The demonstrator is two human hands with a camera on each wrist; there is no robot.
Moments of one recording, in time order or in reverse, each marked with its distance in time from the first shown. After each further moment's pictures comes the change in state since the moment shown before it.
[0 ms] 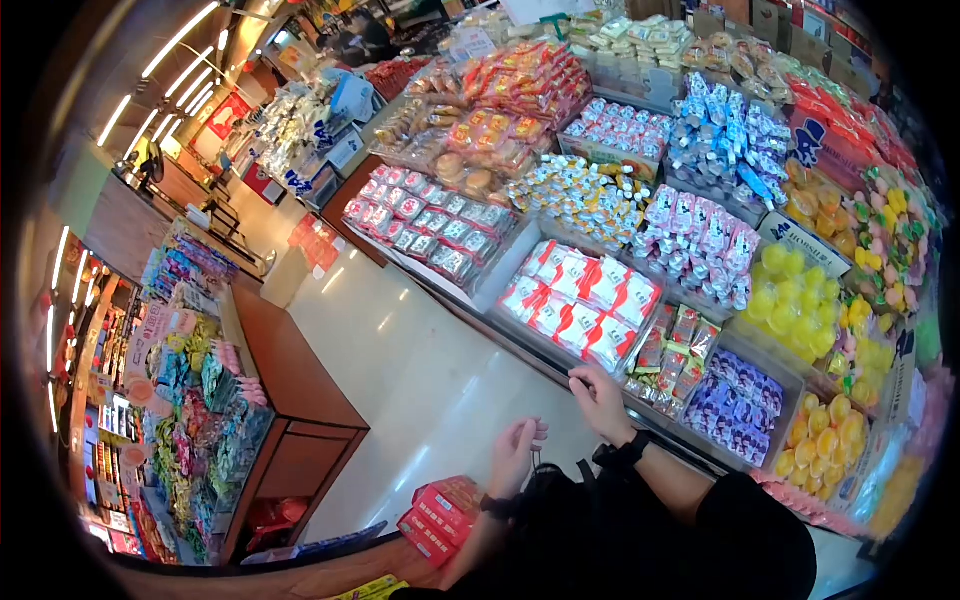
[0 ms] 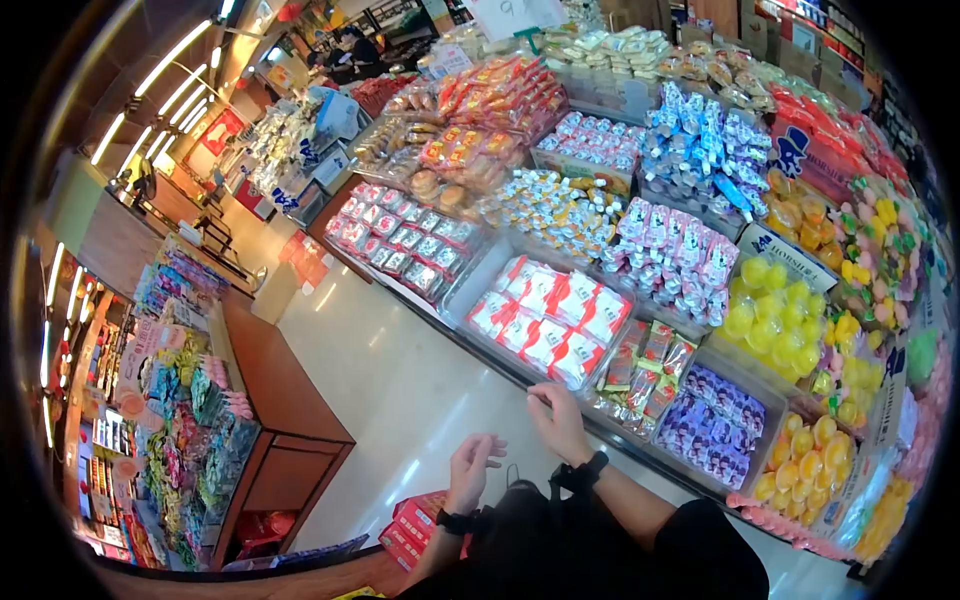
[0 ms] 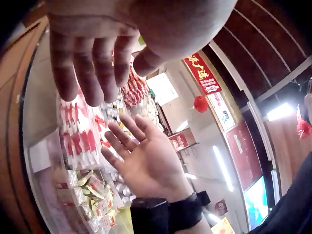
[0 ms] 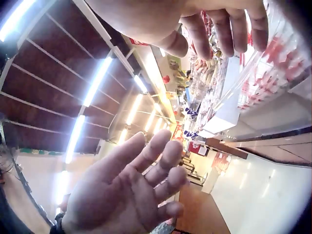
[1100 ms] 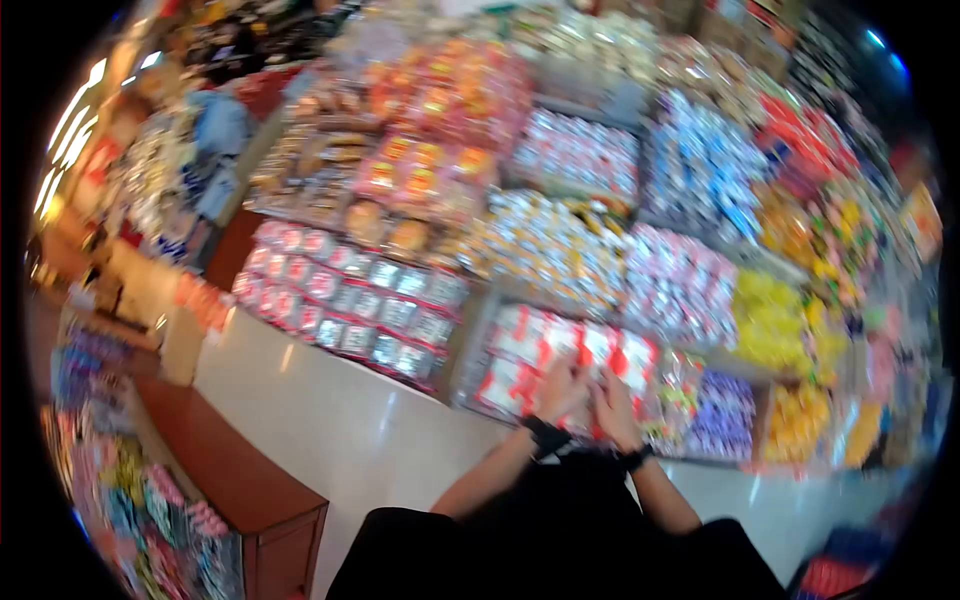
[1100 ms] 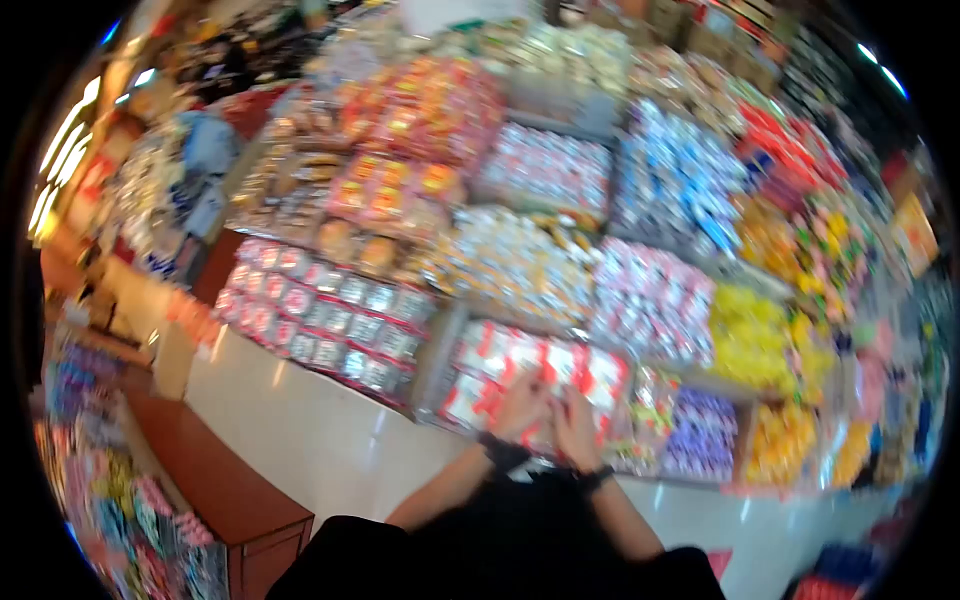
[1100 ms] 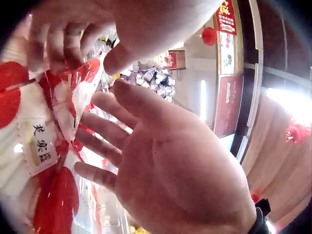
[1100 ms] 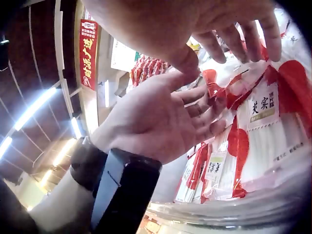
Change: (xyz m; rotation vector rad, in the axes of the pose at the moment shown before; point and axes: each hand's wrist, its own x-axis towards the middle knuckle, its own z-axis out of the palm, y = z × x) left_hand 0.338 0.016 0.085 0.369 -0.615 0.136; right_hand 0.146 0.079 0.023 -0.560 0.395 0.253
